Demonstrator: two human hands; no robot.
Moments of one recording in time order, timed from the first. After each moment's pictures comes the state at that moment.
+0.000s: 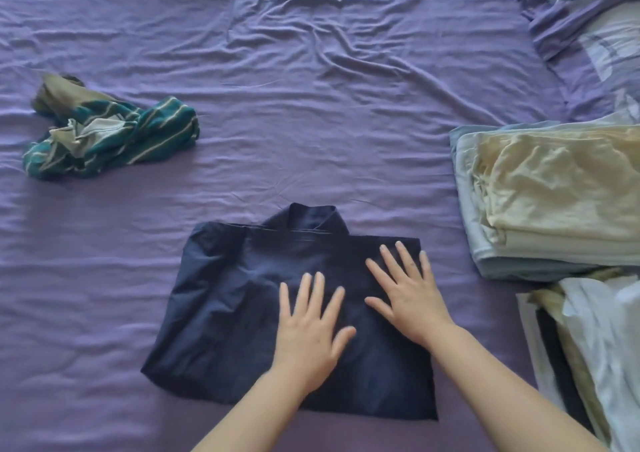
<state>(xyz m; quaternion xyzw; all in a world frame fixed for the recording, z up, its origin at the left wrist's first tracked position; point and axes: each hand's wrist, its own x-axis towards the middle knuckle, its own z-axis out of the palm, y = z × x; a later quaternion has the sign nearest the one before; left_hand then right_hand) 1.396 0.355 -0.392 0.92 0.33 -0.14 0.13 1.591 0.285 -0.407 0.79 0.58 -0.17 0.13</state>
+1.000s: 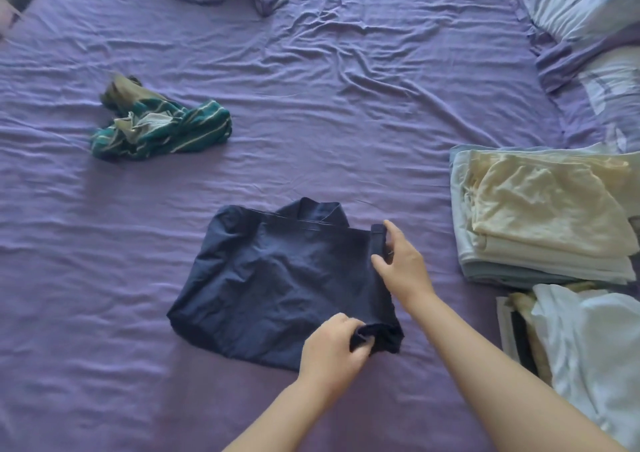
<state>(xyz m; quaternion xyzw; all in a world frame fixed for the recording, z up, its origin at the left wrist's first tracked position) 1.408 0.280 -0.335 0.81 0.44 0.00 0.39 1.587 0.302 -0.337 0.83 0.37 -0.30 -0.28</state>
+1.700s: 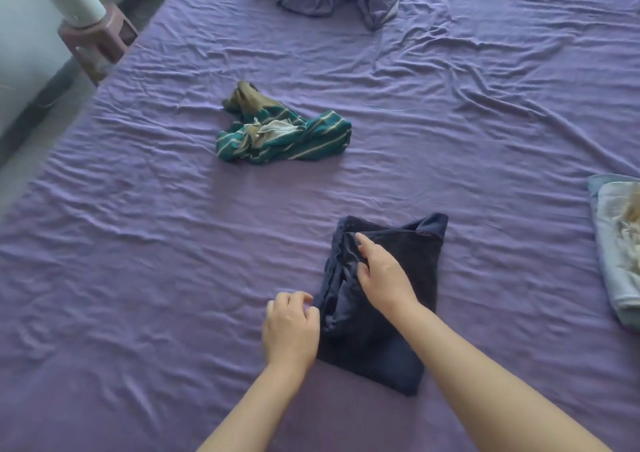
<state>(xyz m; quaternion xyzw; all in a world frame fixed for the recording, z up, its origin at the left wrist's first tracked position) 1.199 0.435 -0.334 0.69 0.67 0.04 0.27 1.373 0.442 -0.340 0.76 0.52 -0.33 -0.23</state>
